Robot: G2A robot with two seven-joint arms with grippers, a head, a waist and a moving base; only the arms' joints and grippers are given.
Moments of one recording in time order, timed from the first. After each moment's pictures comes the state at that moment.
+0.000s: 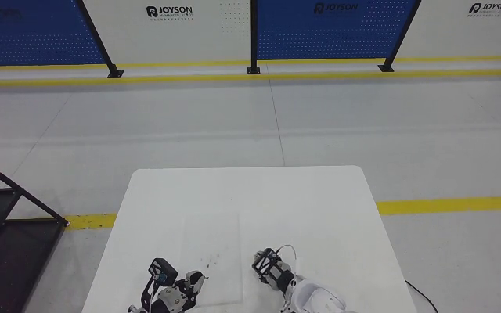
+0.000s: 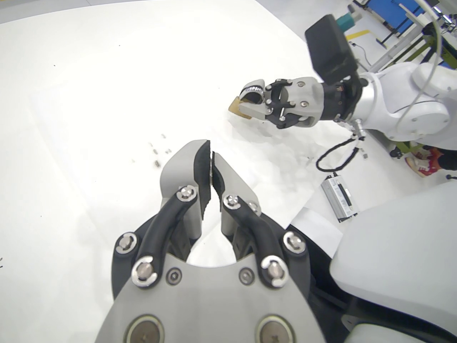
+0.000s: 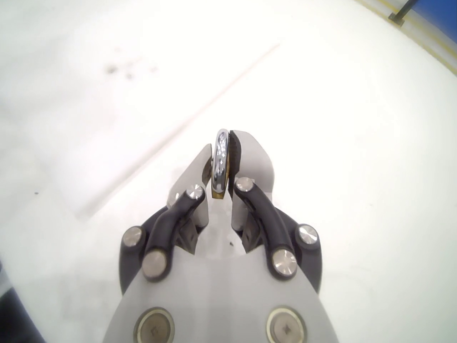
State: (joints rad) left arm 2.31 -1.12 -1.59 -1.98 1.09 -0.54 -0.09; right arm -1.69 -1.22 0.91 -1.59 -1.47 -0.14 0.08
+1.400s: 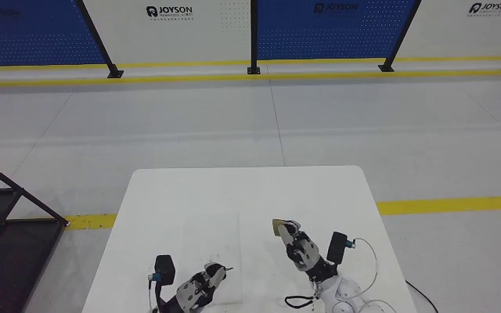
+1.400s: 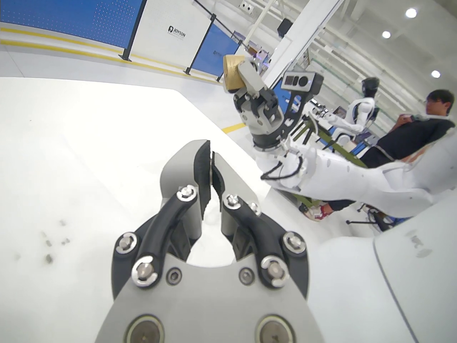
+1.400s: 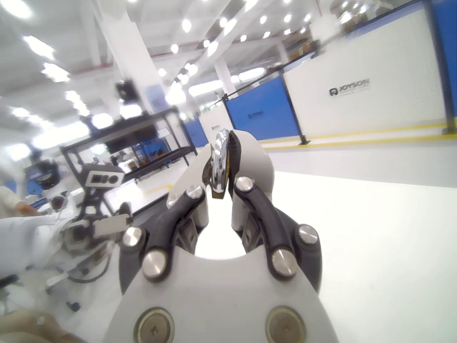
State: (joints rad) left arm 2.19 -1.13 -1.40 -1.89 0.82 -0.77 0.17; right arm -1.71 -1.20 1.05 -1.55 -1.05 -0.66 -0.68
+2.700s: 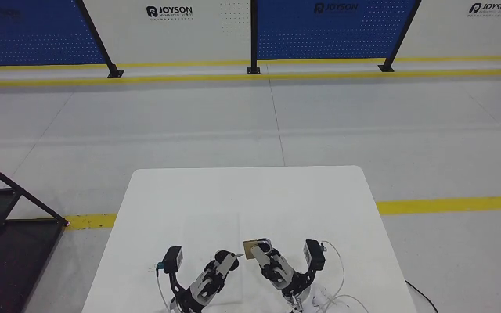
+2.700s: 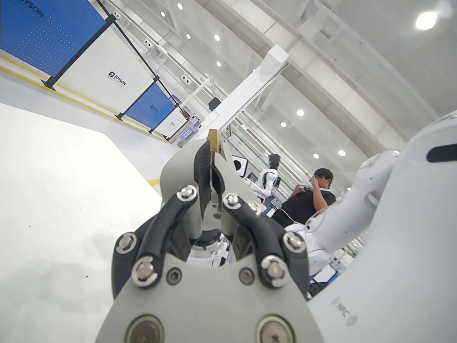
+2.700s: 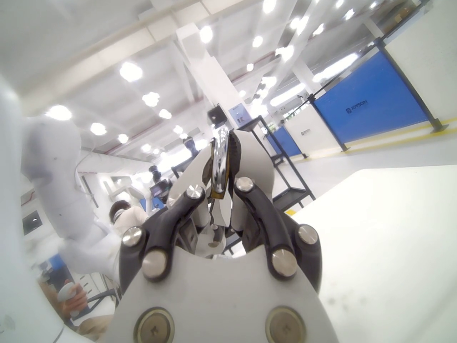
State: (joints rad) left arm 1.99 -1.16 -1.20 -1.71 0.55 -0.97 0.27; right arm -1.58 -1.30 0.83 -1.35 -1.01 -0.98 -0.84
